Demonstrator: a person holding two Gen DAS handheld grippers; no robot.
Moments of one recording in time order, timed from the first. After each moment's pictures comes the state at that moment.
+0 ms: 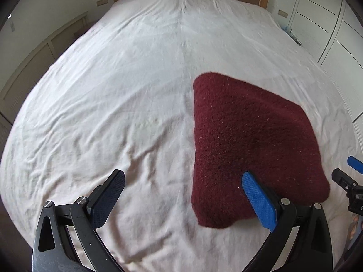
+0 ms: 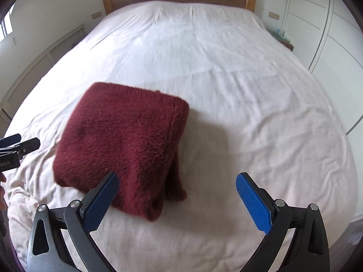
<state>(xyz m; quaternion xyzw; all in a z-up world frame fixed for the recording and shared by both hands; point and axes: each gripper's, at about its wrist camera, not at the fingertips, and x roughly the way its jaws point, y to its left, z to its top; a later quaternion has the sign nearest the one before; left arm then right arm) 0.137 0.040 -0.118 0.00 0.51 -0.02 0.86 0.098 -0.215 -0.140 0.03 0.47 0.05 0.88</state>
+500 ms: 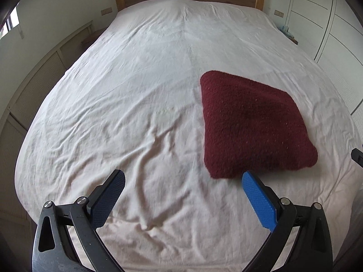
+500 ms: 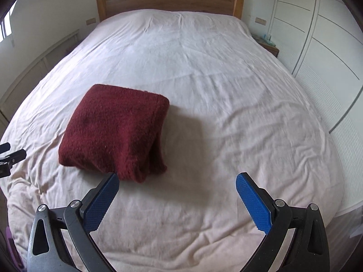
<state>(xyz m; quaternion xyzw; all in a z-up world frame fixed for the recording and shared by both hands) 0.062 0.049 -0.088 0.03 0.50 -0.01 0.87 0.029 -0.239 -0.114 0.02 0.46 0.01 0.89</state>
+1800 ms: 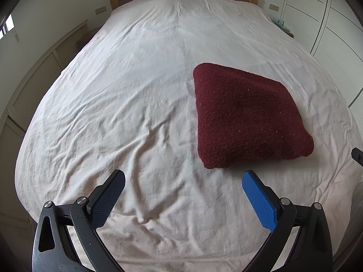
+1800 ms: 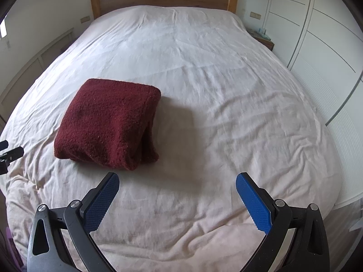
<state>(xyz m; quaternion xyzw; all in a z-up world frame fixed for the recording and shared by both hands) 0.057 0.038 -0.090 0.03 0.50 -0.02 0.86 0.015 -0.247 -0.117 0.03 0.47 0.00 0.88</state>
